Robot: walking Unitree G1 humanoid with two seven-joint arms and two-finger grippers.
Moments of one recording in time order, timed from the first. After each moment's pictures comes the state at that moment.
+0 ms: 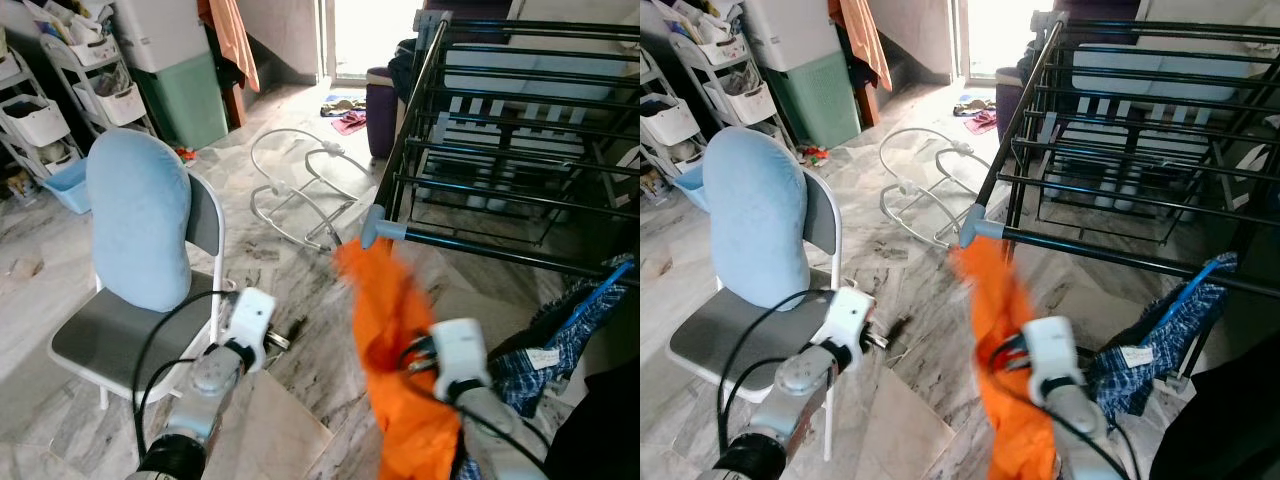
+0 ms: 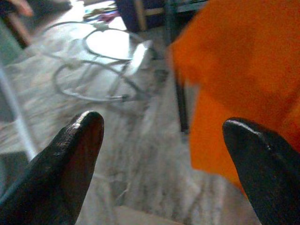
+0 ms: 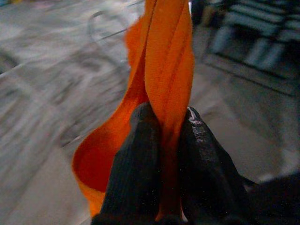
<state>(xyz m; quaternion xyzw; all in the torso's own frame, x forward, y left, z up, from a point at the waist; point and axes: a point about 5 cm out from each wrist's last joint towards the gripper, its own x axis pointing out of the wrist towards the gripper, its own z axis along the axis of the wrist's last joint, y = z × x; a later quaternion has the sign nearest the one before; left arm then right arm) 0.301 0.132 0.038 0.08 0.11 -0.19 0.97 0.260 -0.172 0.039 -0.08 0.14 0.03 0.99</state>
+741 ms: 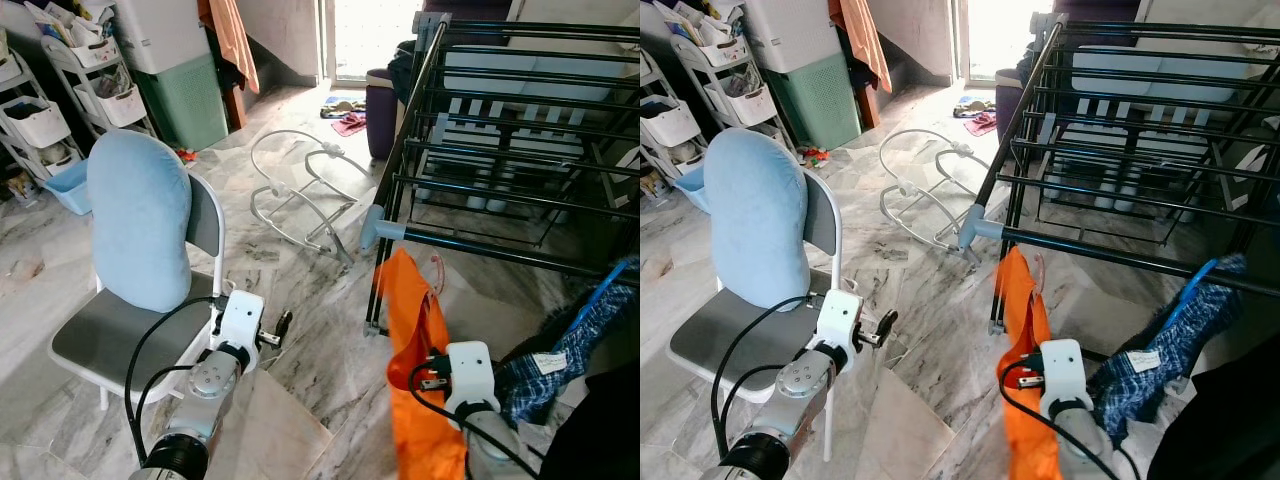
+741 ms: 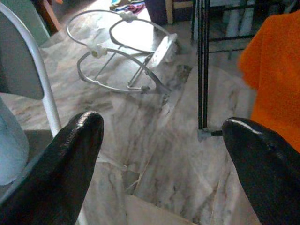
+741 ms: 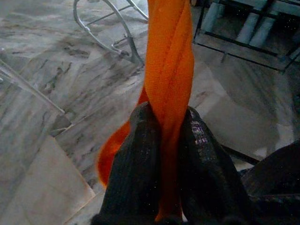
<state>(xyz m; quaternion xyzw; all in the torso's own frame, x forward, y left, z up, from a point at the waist) 0.301 0.133 0.029 0.08 0.12 -0.14 0.98 0.242 -0.173 0.009 -0.07 0.18 0.02 0.98</state>
